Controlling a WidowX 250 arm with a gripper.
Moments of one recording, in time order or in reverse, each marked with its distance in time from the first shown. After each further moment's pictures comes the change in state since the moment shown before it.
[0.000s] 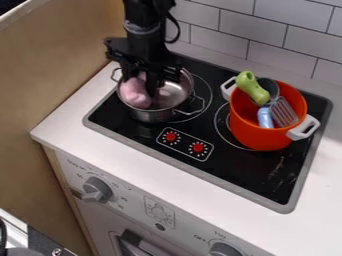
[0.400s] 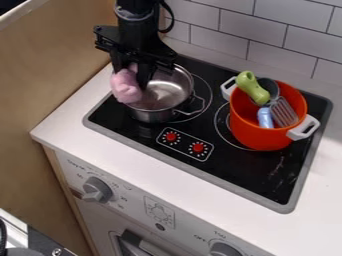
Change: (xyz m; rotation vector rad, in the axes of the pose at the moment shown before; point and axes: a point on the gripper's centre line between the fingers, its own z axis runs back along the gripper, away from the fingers) arm -0.006 0.006 0.014 0.023 0.032 -0.011
